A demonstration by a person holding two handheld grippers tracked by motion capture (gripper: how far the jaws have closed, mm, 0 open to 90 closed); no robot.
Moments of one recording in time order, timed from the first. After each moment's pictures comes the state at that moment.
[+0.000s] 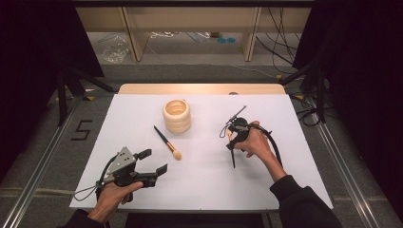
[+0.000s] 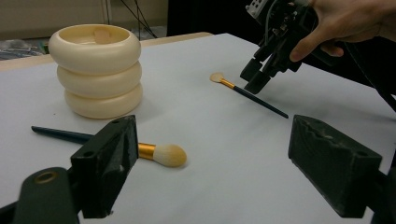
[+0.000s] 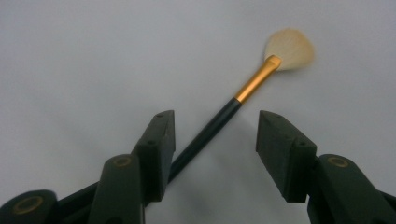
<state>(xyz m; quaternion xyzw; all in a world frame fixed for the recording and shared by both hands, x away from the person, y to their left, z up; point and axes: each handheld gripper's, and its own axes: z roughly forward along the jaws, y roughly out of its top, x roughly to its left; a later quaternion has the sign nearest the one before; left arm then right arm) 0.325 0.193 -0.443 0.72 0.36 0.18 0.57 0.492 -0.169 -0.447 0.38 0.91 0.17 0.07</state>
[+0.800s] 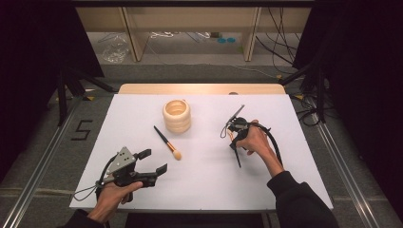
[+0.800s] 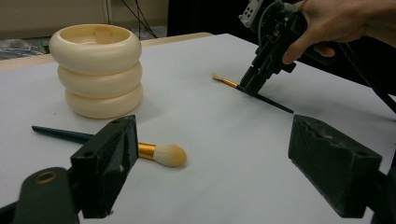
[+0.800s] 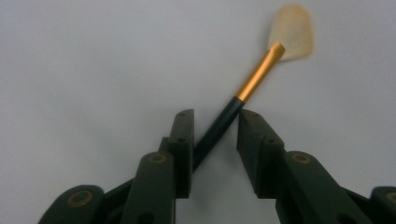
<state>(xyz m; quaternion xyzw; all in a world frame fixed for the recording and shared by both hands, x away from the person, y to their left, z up) 0.325 0.193 -0.443 0.72 0.36 0.18 0.57 0.504 -0.172 -0.455 0.37 0.92 0.13 0.05</state>
